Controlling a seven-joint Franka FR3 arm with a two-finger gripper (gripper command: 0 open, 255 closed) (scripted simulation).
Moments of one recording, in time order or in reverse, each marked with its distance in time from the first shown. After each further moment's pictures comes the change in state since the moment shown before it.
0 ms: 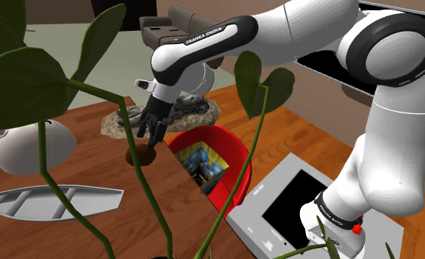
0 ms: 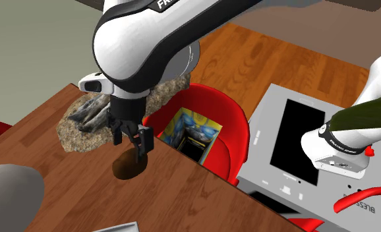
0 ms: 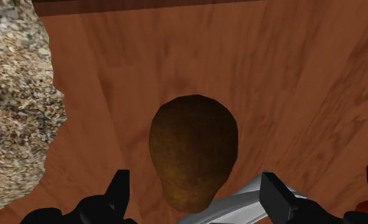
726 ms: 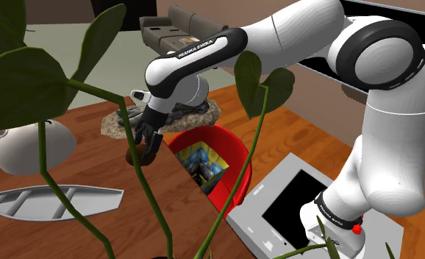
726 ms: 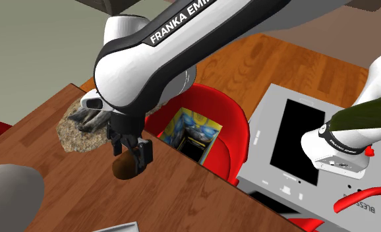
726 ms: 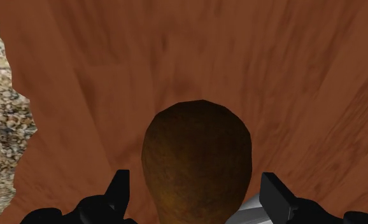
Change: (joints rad) arm 0.022 0.057 0.018 0.007 0.019 0.060 -0.016
